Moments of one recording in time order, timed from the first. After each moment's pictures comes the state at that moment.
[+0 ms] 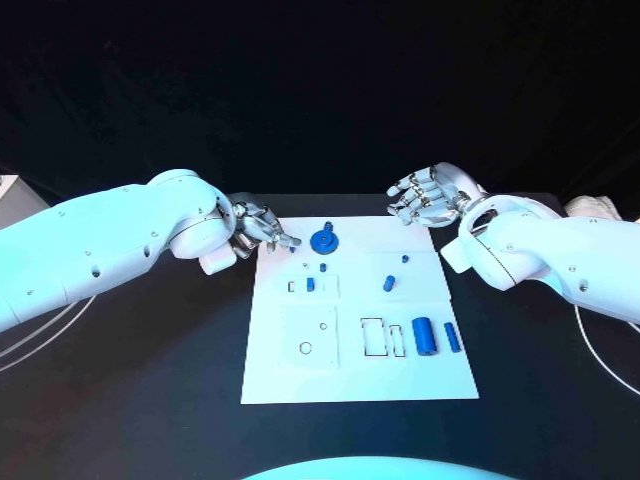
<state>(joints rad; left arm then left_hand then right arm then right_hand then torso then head) 1.34 -0.64 -0.03 1.28 -0.78 0.09 -0.48 1.24 -0.17 0.31 0.29 0.09 0.75 0.13 0.62 0.65 1.00 0.06 0.98 0.64 1.46 -0.01 1.48 1.31 0.08 1.30 0.08 1.38 1.18 1.32 -0.85 -0.15 1.49 -0.76 -0.56 -0.02 1.43 -0.26 0.49 0.25 0.30 0.86 0.20 0.21 0.35 1.00 0.12 0.35 0.43 1.03 0.08 0.48 0.54 0.18 0.96 0.17 0.25 0.64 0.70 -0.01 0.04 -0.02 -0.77</state>
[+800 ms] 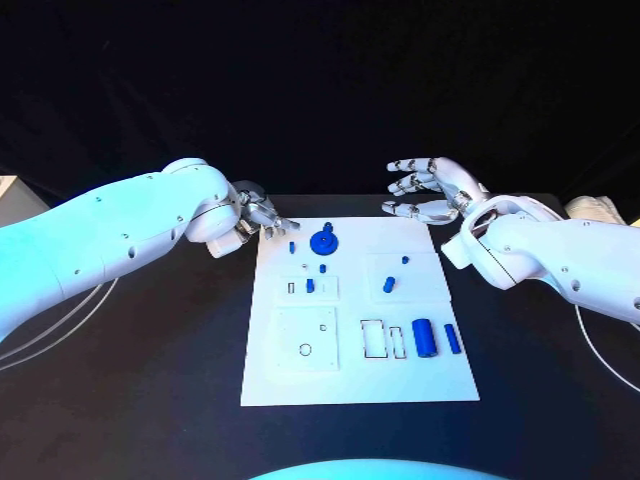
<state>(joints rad) 1.35 -0.50 -0.04 1.05 -0.83 0.12 -0.47 1.18 -0.14 0.29 0.29 0.09 0.77 0.13 0.59 0.58 1.01 0.06 1.01 0.62 1.47 -0.01 1.51 1.31 0.08 1.35 0.10 1.42 1.27 1.31 -0.82 -0.16 1.41 -0.82 -0.55 0.20 1.37 -0.19 0.23 0.14 0.36 0.53 0.17 0.05 0.18 0.83 0.21 0.07 0.06 0.73 0.19 0.06 0.16 0.15 0.29 0.29 0.04 0.07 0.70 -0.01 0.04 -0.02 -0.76</state>
